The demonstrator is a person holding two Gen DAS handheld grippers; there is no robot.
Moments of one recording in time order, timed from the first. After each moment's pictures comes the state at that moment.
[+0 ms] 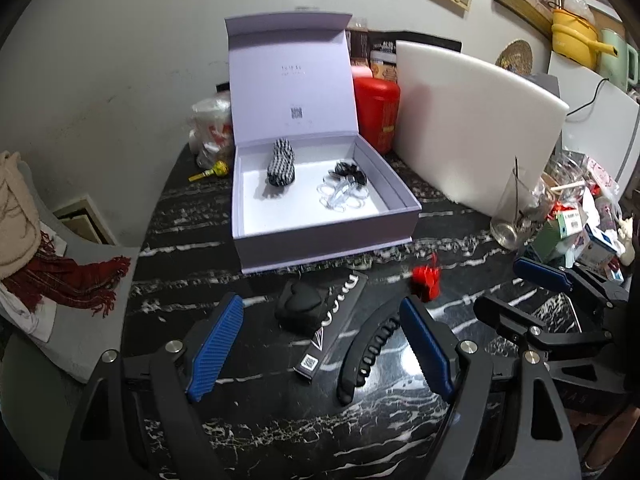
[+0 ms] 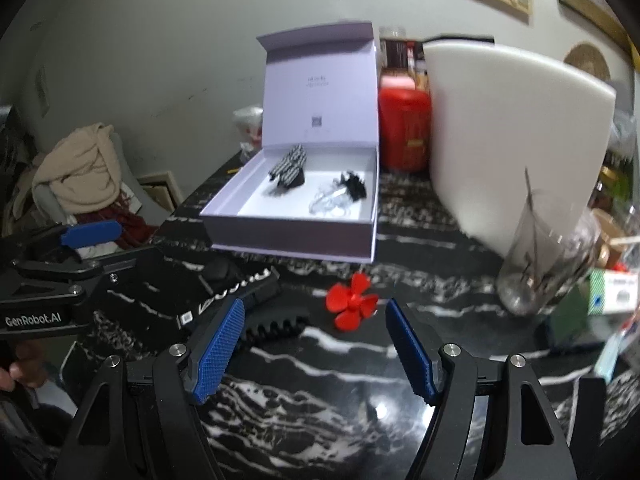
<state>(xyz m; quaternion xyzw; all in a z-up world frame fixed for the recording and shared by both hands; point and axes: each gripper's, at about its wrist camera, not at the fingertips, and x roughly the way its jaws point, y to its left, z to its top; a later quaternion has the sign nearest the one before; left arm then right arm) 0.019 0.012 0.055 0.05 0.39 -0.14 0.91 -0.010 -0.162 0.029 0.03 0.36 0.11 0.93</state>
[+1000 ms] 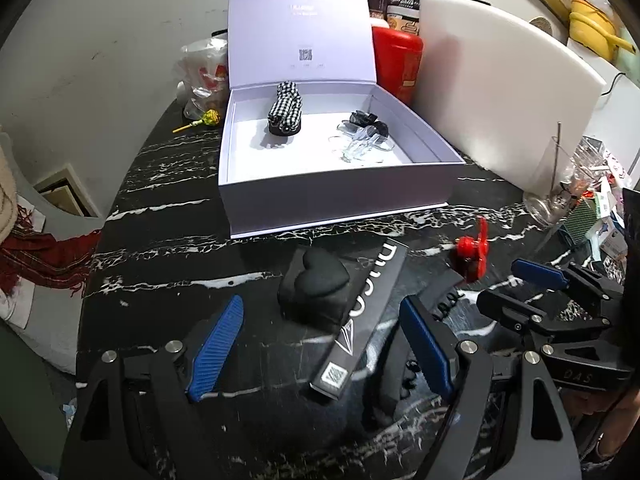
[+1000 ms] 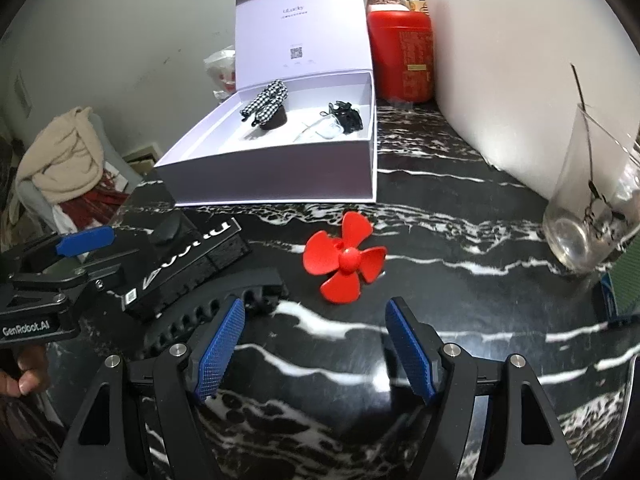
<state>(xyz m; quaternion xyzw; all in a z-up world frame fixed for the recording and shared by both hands) 0.065 0.023 -0.013 0.03 0.43 -0.14 0.89 0.034 -0.167 -0.038 0.05 0.42 0.10 0.90</state>
